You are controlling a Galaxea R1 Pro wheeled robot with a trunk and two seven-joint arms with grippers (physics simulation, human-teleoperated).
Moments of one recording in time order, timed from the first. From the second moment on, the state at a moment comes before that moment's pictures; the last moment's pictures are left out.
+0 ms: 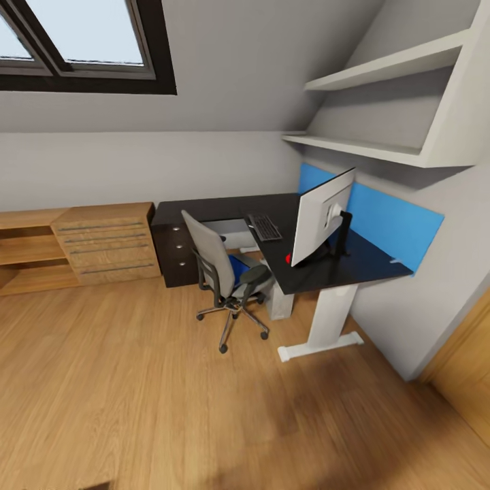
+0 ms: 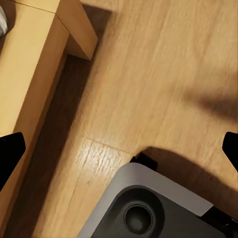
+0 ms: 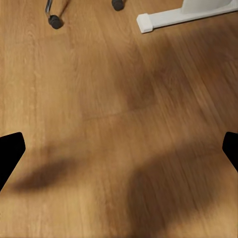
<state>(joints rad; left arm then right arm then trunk) -0.09 0.00 0.09 -0.17 0.39 -0.42 0.16 -0.26 0.13 0.12 -0.04 -0.06 -0.74 -0.12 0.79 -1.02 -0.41</state>
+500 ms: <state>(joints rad) -0.09 0.00 0.09 -0.17 0.39 -0.42 0.16 -0.26 0.13 0.12 -0.04 -0.06 -0.74 -0.12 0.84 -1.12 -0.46</state>
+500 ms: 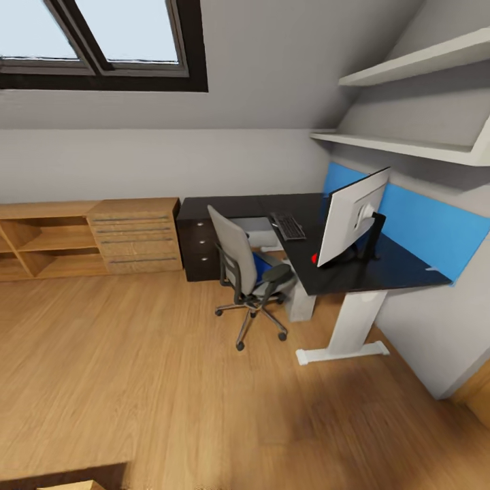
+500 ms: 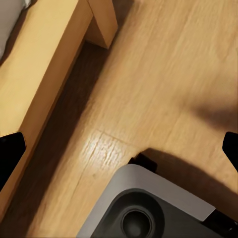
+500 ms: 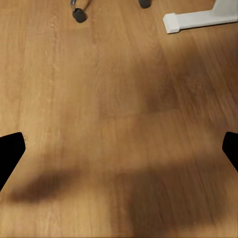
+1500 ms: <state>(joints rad) -0.09 0.00 0.05 -0.30 0.37 -0.42 0.16 -0.26 0.13 0.12 -0.04 -0.06 -0.74 -0.12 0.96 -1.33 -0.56</state>
